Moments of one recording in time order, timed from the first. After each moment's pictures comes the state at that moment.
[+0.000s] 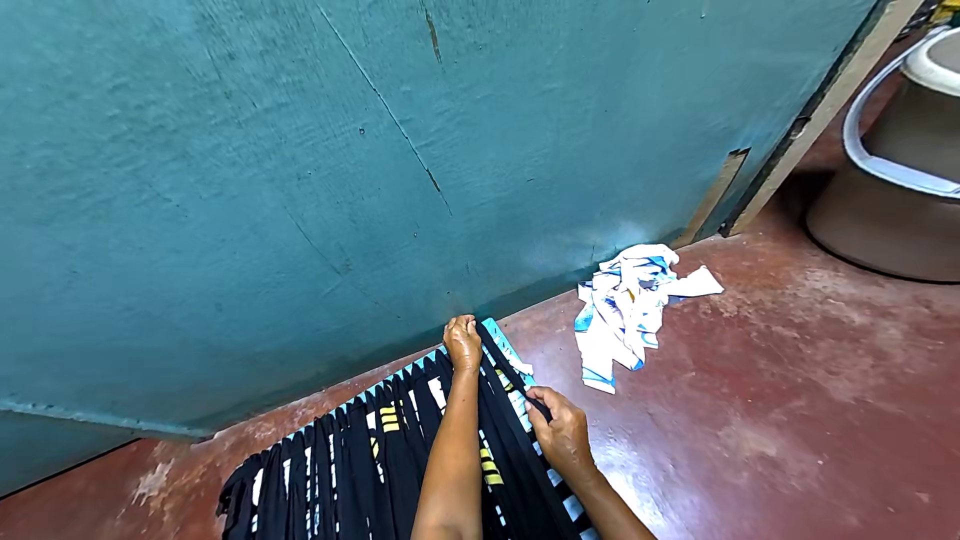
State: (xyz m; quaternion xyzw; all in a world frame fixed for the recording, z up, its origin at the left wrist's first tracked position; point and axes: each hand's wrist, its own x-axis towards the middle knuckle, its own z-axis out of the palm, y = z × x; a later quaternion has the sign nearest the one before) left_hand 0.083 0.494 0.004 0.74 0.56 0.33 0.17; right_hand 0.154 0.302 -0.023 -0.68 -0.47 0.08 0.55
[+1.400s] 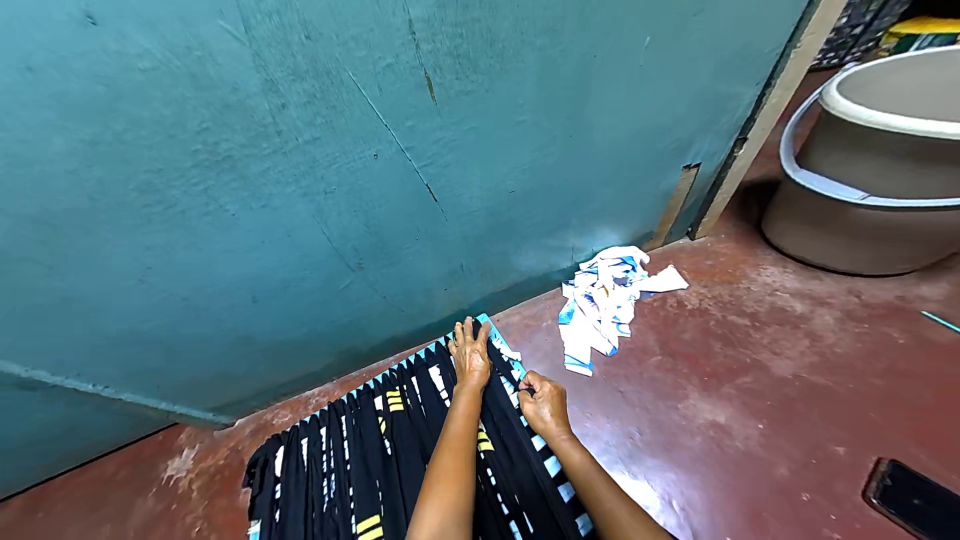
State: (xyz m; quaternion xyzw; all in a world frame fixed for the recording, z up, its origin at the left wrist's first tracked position) left_hand 0.073 0.434 0.018 0.84 0.52 0.07 0.12; right_hand 0.161 0.292 0.004 -0.73 -0.45 0.22 0.46
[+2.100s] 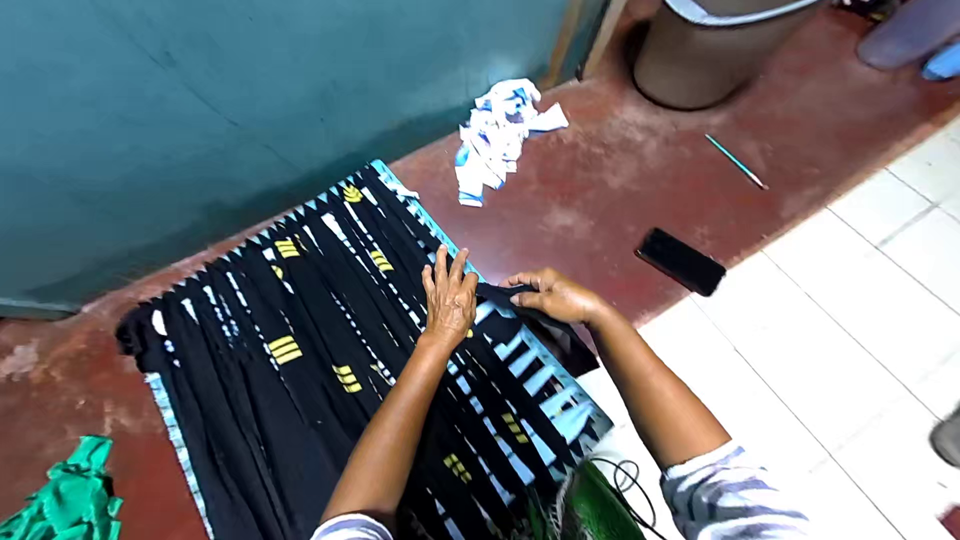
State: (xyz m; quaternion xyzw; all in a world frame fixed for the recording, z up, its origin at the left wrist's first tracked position) left_hand 0.055 0.177 0.006 0.93 0.28 0.20 0.13; right_hand 0.241 0.067 0.082 -0.64 -0.48 0.52 0.29
